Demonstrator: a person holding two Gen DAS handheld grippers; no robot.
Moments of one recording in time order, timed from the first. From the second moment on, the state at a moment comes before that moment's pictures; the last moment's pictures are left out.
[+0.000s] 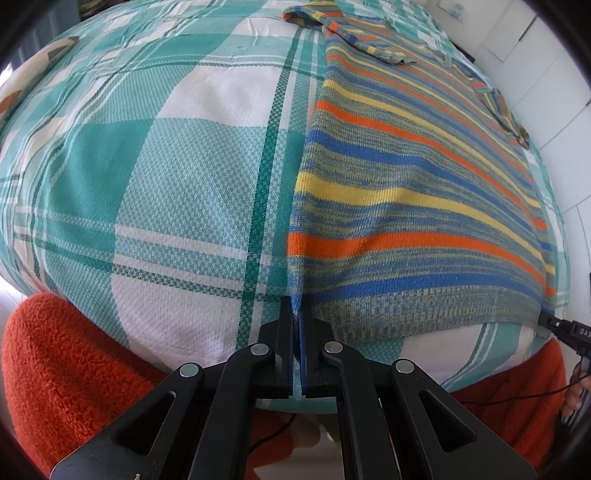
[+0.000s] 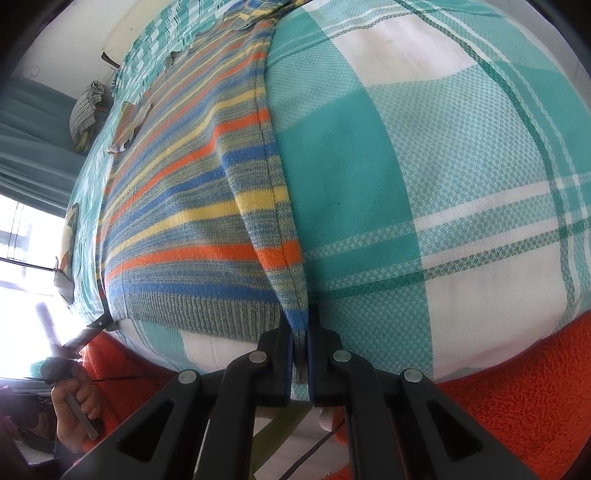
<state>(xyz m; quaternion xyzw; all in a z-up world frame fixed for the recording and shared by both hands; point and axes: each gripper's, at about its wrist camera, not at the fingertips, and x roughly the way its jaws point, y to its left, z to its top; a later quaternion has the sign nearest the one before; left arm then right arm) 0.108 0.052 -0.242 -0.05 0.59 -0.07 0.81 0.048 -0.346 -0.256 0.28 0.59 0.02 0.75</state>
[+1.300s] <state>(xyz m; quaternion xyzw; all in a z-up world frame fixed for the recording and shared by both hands) 0.109 0.048 -0.243 -0.04 0.58 -0.07 0.81 0.041 -0.355 -0.258 0.30 0.58 0.02 0.75</state>
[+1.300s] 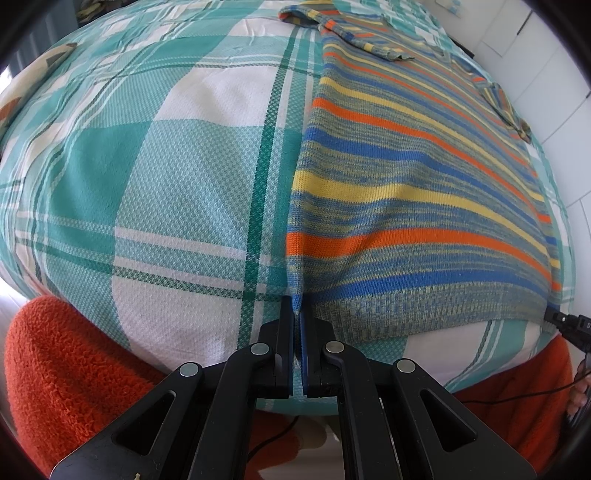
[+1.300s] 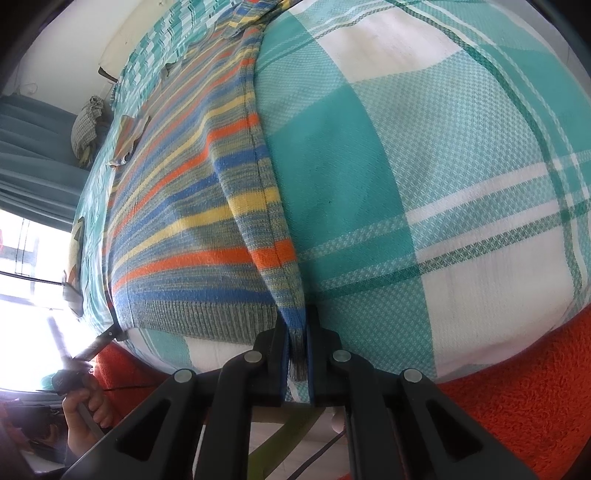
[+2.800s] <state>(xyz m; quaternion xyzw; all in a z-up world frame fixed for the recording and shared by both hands) 0.076 0.069 -0.221 -0.03 0.61 -0.05 0.79 0.010 -0.358 -0.240 0.27 0.62 -0.05 0.73</state>
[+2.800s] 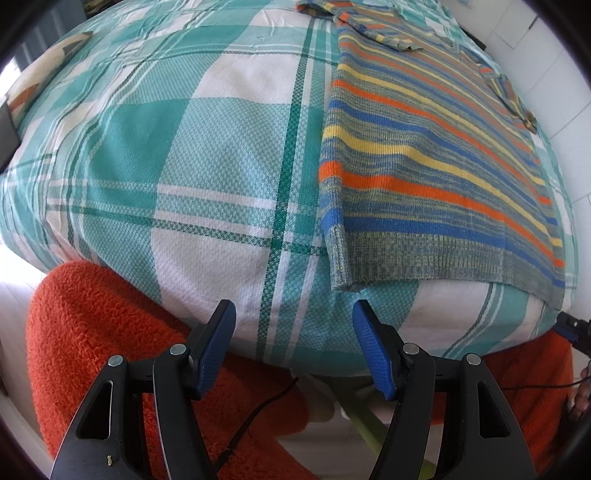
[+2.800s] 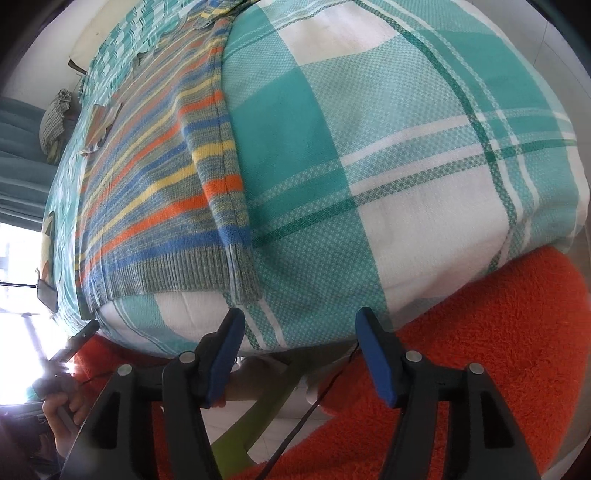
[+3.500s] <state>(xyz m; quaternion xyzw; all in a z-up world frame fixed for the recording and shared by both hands) 0.054 0.114 -0.162 -0.09 0.47 0.04 0.88 -0.007 -0.376 -0.177 0.24 0.48 -0.16 0.83</state>
